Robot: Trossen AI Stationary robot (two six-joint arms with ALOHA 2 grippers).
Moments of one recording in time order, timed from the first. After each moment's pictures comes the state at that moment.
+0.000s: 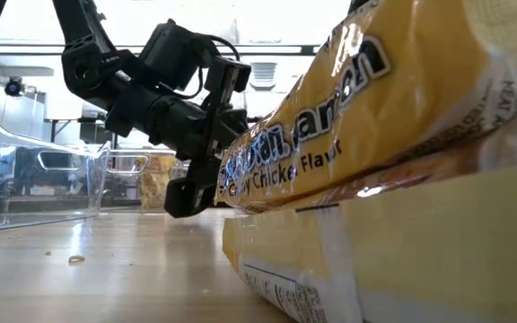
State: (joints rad) left arm -0.04 1.86 0.71 0.71 0.23 -1.11; right arm 0.39 1.57 0.94 -0.30 0.27 0.35
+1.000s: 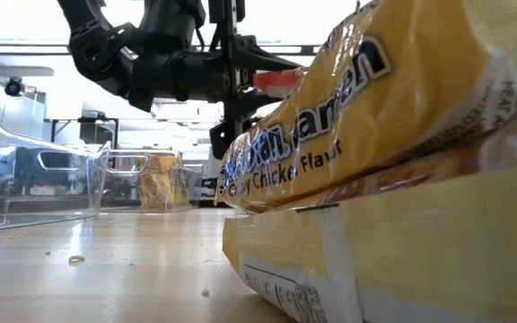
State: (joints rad) left arm -0.01 1.80 0.77 0.91 0.29 -0.97; right arm 0.54 1.46 0.94 -0.30 0.14 0.50
